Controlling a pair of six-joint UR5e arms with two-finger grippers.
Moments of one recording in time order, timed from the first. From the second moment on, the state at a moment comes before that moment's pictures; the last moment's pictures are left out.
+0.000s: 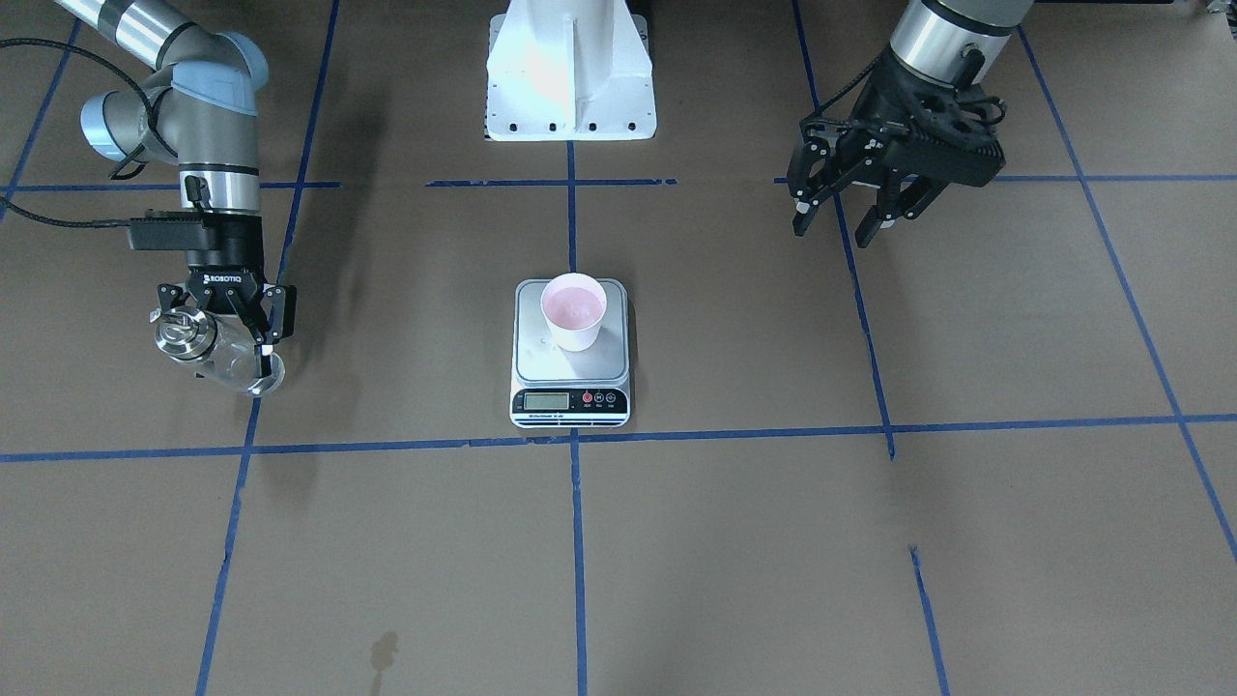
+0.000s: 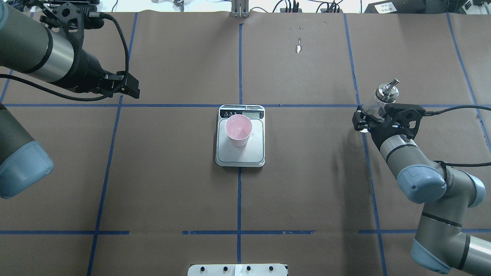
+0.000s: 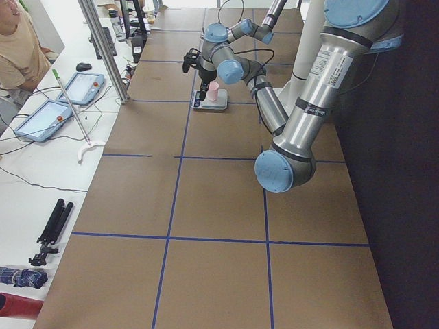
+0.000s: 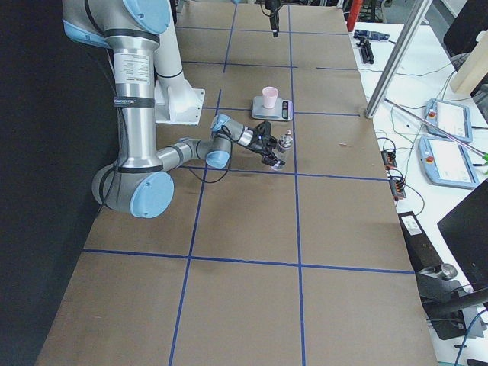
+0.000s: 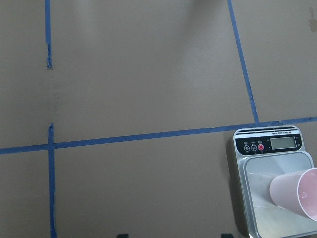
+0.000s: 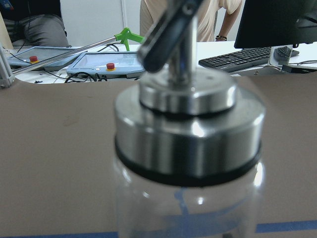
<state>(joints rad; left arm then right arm) -0.86 -1.99 -2.11 -1.54 -2.05 -0.95 0.42 -1.54 1.74 -0.76 0.86 1.26</state>
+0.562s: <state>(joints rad) -0.86 -1.99 -2.11 -1.54 -2.05 -0.95 0.36 -1.55 1.73 -0.76 0.79 1.29</state>
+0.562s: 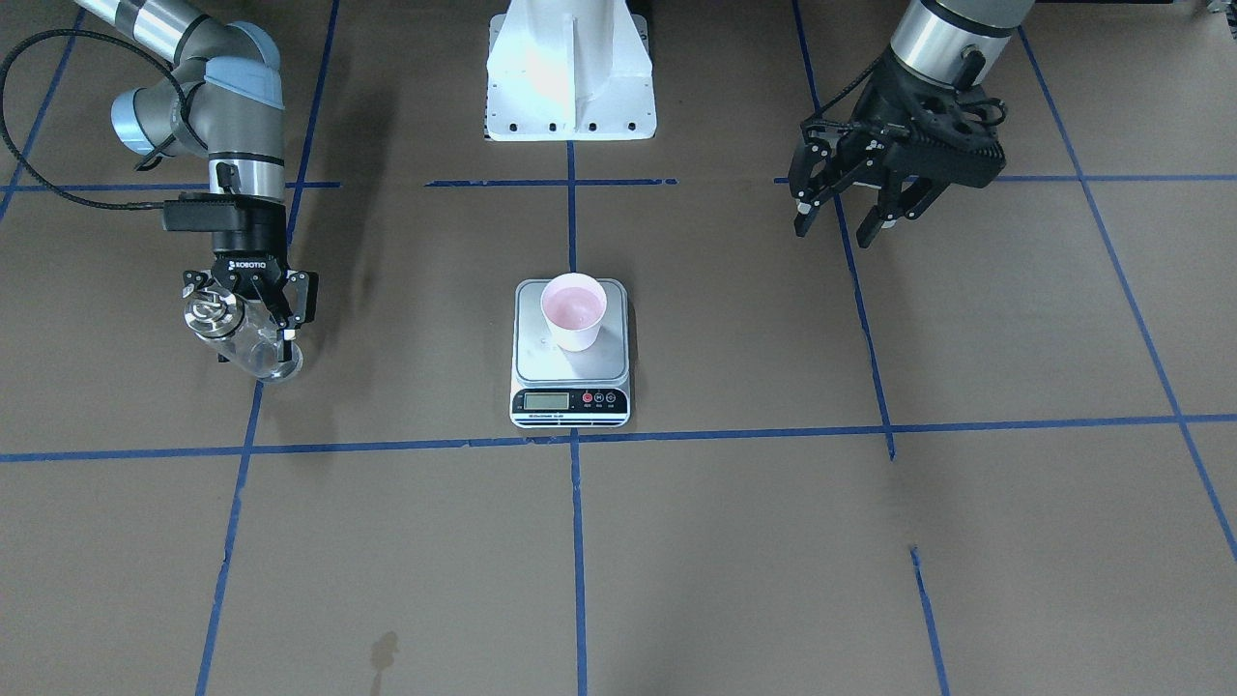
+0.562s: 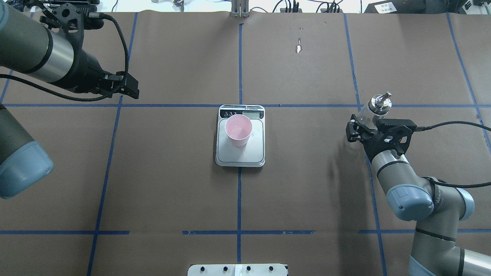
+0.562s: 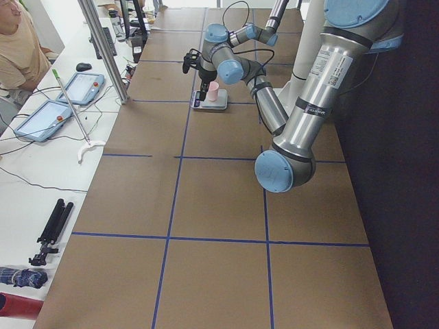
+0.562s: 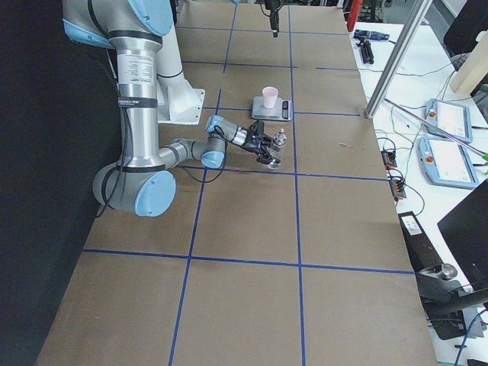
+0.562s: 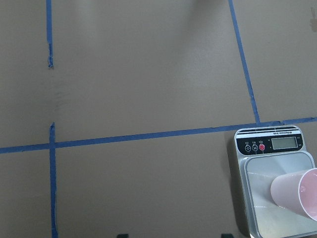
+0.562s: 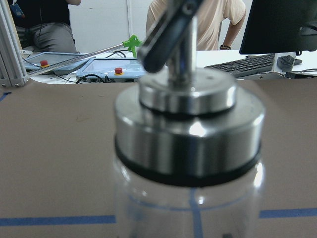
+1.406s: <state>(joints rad) -0.86 -1.99 -2.11 -1.54 -2.05 -0.95 0.34 -1.55 1.71 -0.76 0.78 1.30</state>
